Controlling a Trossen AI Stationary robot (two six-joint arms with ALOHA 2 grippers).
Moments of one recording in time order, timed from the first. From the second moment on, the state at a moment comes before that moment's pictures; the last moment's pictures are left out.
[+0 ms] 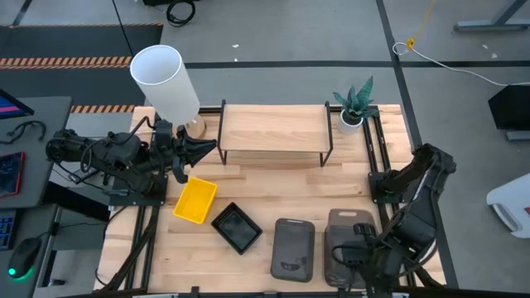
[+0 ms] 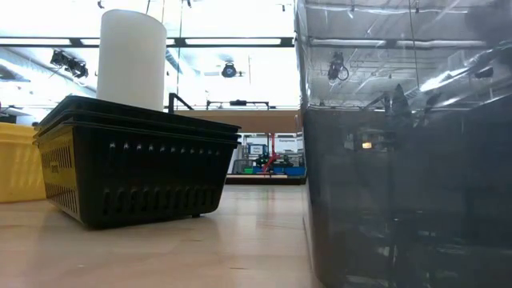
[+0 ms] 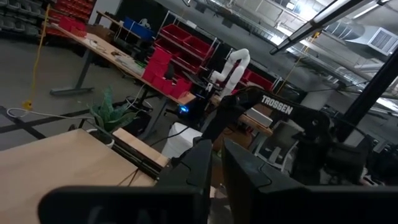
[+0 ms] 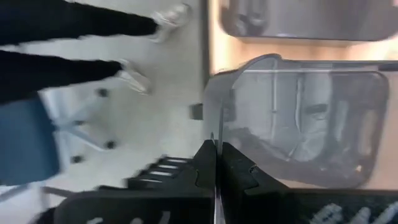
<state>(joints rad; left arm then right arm) -0.31 0.86 1.02 -0.02 -0.58 -0.49 0.92 1.68 1.82 -1.32 -0.03 1.01</state>
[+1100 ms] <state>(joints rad) -0.31 0.86 1.02 -0.02 -0.58 -0.49 0.92 1.68 1.44 -1.07 -0.05 1.07</state>
